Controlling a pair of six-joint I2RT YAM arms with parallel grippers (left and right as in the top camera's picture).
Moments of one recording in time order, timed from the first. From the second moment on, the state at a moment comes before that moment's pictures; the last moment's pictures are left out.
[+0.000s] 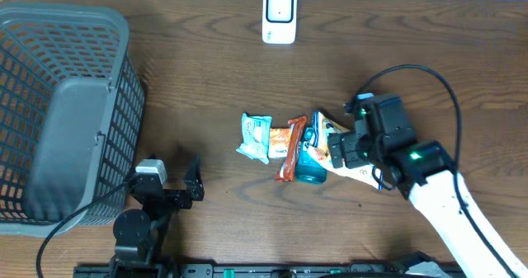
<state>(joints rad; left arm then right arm) -0.09 0.01 0.09 -0.29 0.08 -0.22 0.38 1.24 0.91 -0.76 0.02 0.12</state>
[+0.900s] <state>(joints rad) -0.09 0.01 0.09 -0.29 0.08 -0.22 0.61 1.70 0.80 -0.57 0.58 -0.01</state>
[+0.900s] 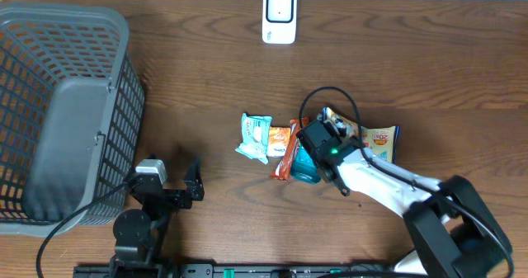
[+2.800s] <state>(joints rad) -0.09 0.01 0.09 -0.29 0.08 -0.22 0.35 1.41 1.13 -0.40 -1.52 0.01</state>
